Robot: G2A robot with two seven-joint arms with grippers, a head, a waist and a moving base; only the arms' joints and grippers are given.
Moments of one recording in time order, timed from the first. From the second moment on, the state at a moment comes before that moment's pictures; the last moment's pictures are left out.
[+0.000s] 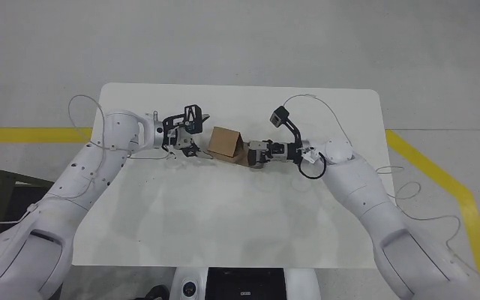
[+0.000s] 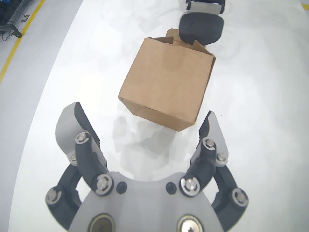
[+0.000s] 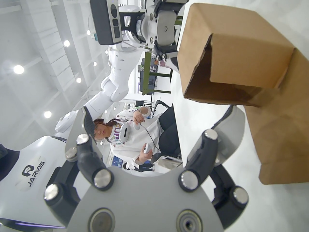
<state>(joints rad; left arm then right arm) 0.57 -0.96 -0.73 -1.09 1.41 -1.01 0.21 -0.61 -1.32 0.78 -0.74 0.68 -0.57 1.25</state>
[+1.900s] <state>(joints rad) 0.51 -0.96 -0.61 -1.05 1.32 -1.01 0.22 -0.53 -1.53 0.65 -0.51 0.74 -0.72 1.10</state>
